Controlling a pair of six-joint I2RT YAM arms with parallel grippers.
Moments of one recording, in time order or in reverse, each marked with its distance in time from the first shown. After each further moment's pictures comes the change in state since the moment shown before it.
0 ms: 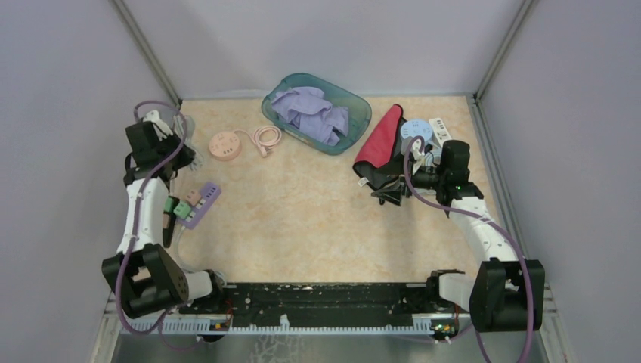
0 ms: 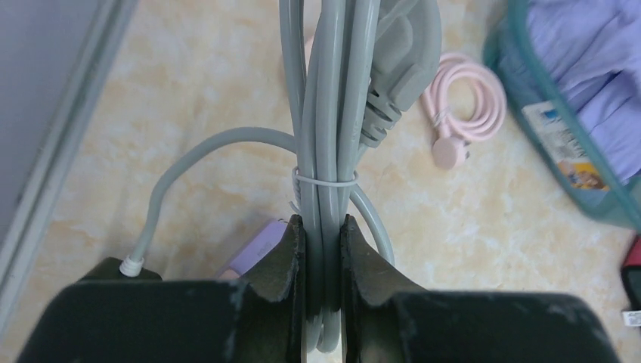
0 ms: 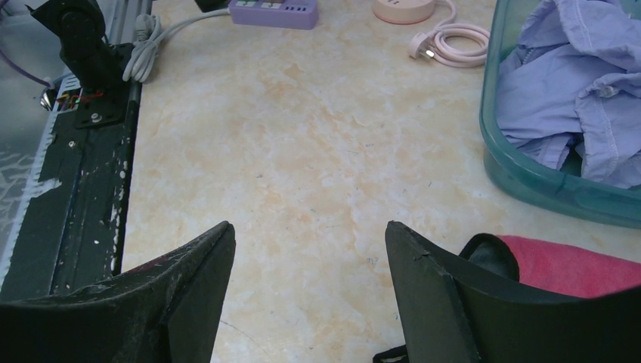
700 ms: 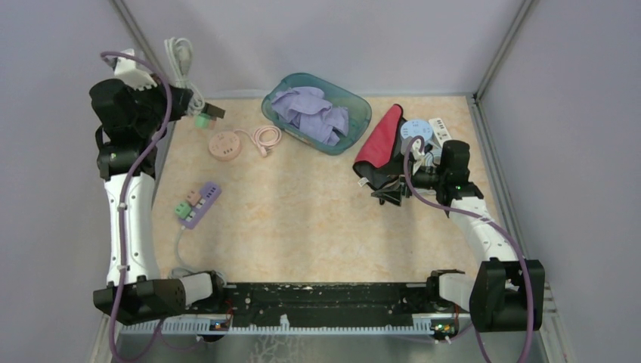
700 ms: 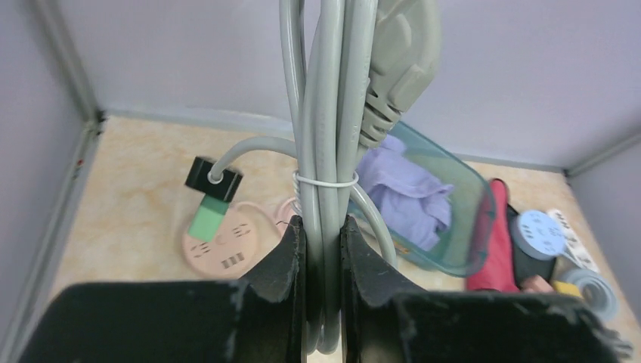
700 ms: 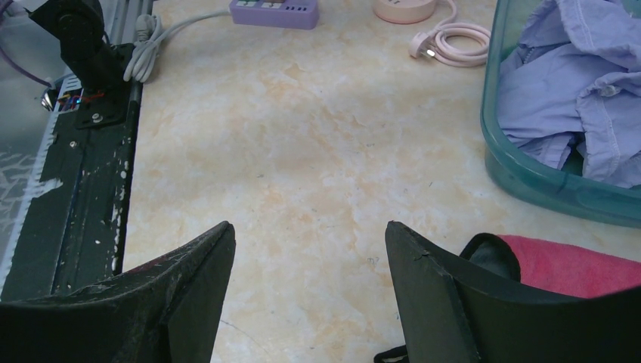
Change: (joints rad) left arm -0.081 -0.071 0.458 -0.060 0.132 -0.058; right arm 0.000 0.000 0.000 -0.003 -0.001 0.000
